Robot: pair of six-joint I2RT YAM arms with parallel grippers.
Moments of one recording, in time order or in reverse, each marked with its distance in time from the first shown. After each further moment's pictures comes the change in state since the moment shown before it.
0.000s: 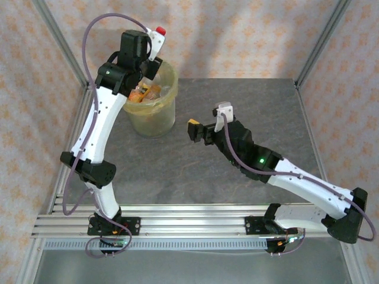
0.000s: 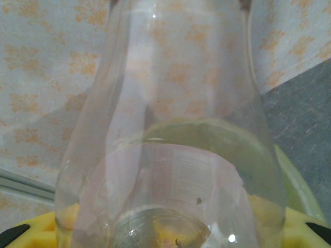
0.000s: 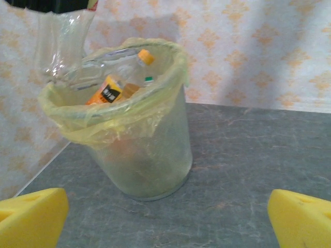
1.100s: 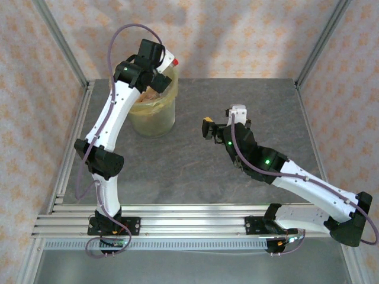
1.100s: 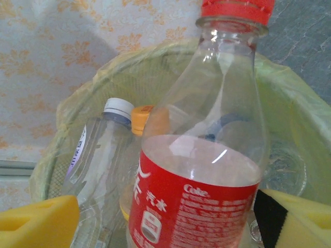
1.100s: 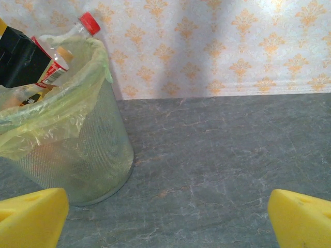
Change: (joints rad) left arm -0.001 0.133 0.005 -0.126 -0.022 0.073; right arm -0.013 -0.031 0.000 -0.158 0.210 0.086
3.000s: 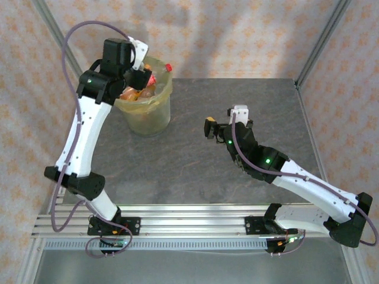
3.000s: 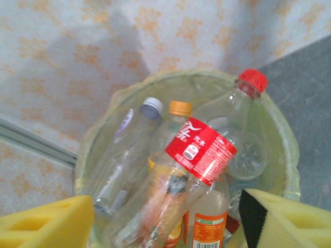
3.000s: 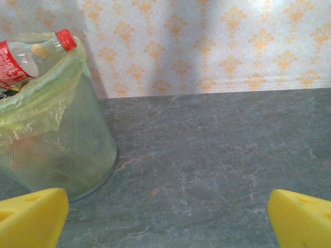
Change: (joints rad) left arm 0.066 -0.332 -0.183 0.054 0.051 -0.162; right arm -0.020 0.000 0.000 -0.034 0.015 0.018
